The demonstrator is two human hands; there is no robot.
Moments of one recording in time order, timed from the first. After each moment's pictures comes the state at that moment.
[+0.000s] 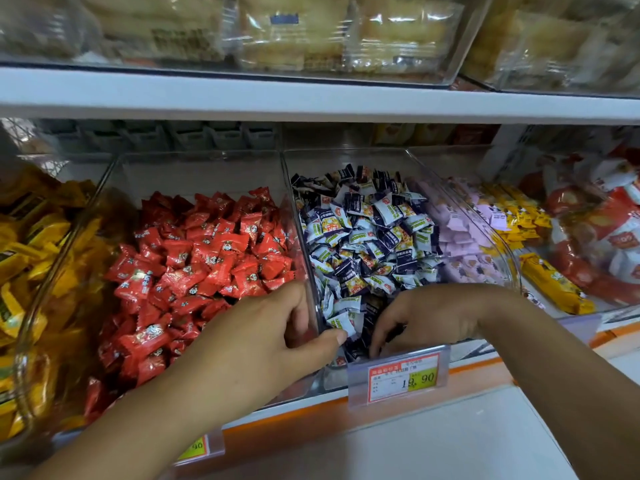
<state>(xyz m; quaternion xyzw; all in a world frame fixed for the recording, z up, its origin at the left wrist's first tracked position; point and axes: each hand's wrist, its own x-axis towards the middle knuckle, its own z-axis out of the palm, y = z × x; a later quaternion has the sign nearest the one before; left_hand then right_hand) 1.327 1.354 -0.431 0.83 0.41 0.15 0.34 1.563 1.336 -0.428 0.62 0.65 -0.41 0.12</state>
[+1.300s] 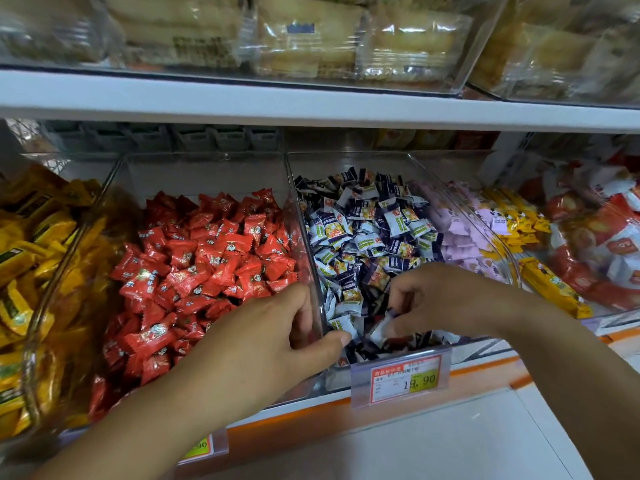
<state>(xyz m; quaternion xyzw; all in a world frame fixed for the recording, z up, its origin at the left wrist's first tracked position) 1.327 1.354 -0.431 0.83 0.41 0.14 0.35 1.569 1.325 -0.414 0.71 0.62 -0.32 -0.06</state>
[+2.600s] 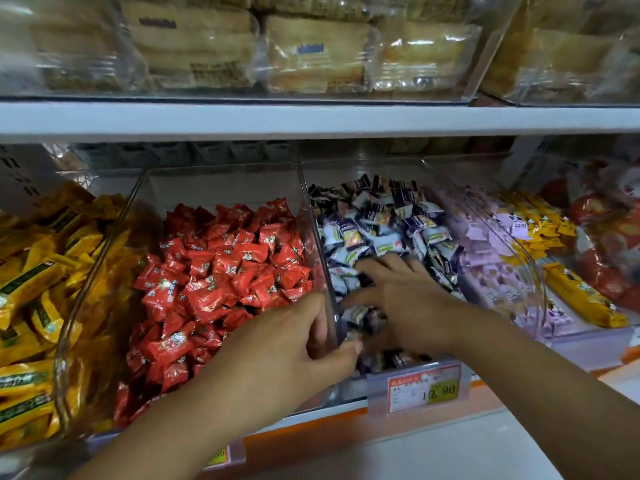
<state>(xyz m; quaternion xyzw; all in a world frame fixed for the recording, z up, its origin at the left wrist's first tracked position) 1.328 1.355 -0.432 0.83 0.41 0.15 0.36 1.533 1.351 -0.436 0.63 0.77 -0.06 0.09</state>
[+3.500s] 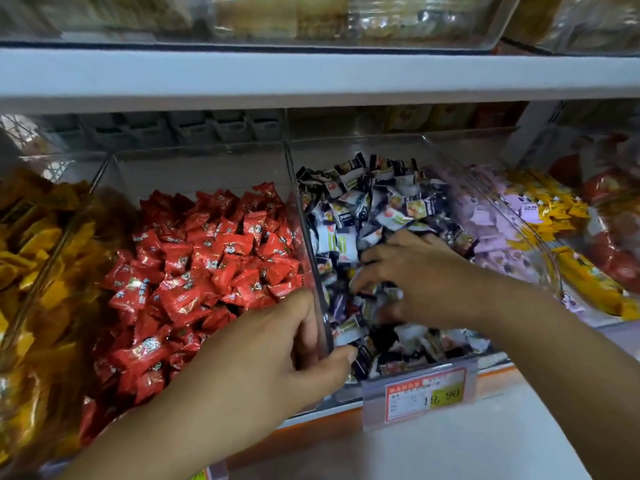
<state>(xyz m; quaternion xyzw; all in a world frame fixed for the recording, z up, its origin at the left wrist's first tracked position) 1.329 1.354 -0.428 0.82 0.40 0.13 0.37 1.559 1.362 -0.431 0.63 0.77 -0.09 0.08</state>
